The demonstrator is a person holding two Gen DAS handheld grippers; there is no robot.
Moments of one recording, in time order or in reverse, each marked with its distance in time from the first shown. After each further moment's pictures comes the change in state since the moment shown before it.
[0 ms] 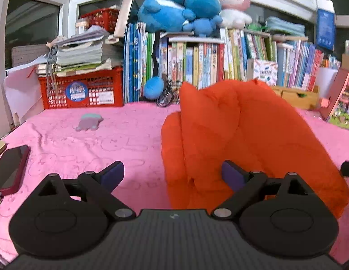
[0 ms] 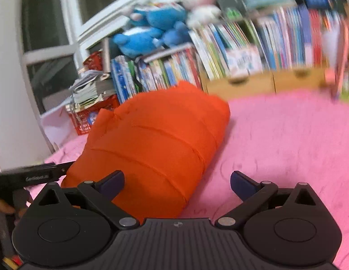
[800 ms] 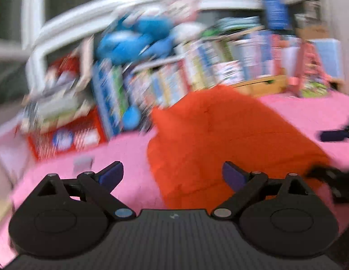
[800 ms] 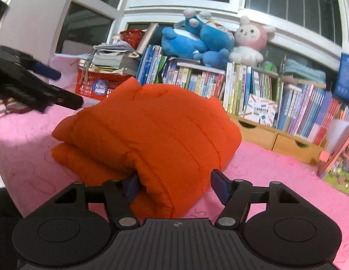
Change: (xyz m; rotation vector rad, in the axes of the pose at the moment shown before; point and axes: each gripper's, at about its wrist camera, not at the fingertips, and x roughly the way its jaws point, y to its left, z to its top) left arm -0.058 -0.016 -0.004 0.385 -0.184 -0.138; right arm 0.004 0.071 -0.049 -0.436 -0.078 -0.139
